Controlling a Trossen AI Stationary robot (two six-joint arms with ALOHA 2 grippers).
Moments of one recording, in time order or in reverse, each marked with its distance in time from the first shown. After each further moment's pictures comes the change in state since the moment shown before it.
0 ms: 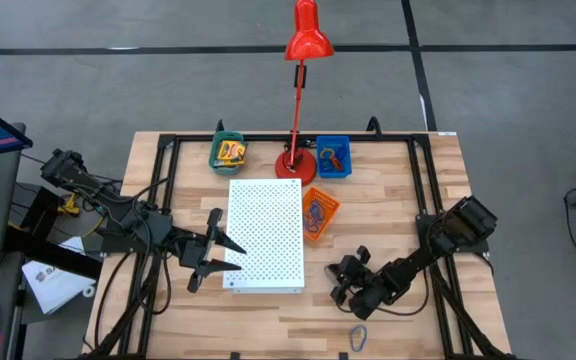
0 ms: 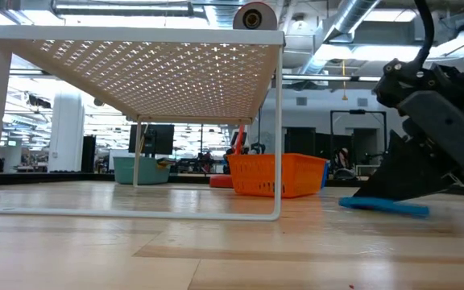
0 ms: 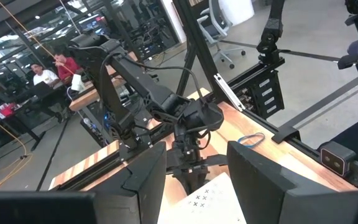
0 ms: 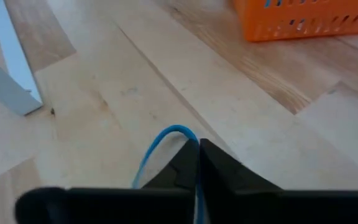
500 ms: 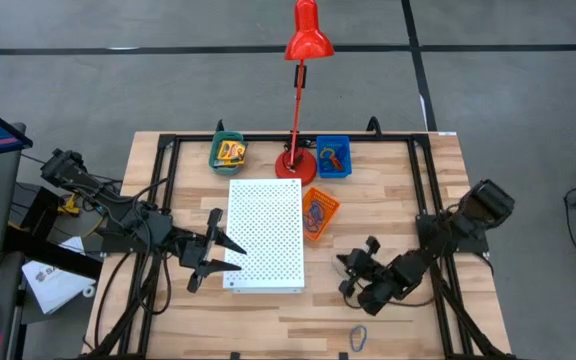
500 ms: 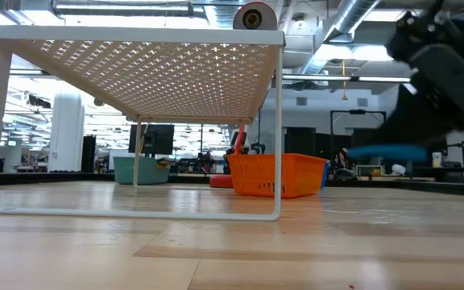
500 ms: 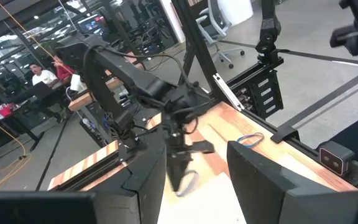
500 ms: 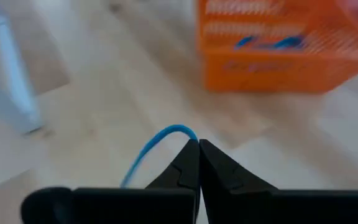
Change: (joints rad) left arm 0.000 0.000 0.000 -0.001 0.003 0.000; right arm 0.004 -0.224 0.007 -0.202 0.106 -0.096
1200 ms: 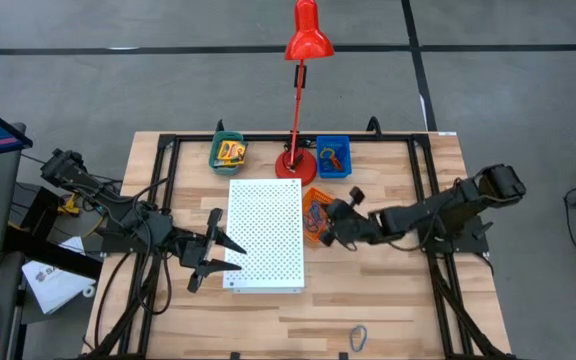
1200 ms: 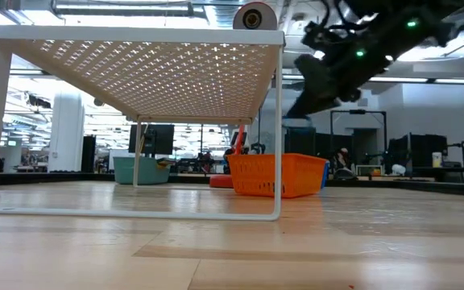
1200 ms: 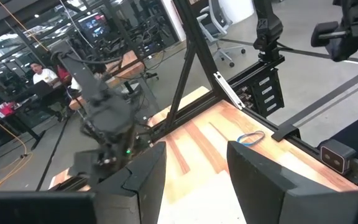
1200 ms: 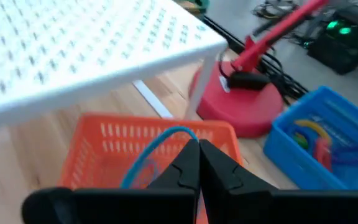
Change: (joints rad) left arm 0.000 0.000 0.000 -0.006 -0.005 0.000; right arm -0.474 -0.198 0.000 0.217 -0.094 -0.675
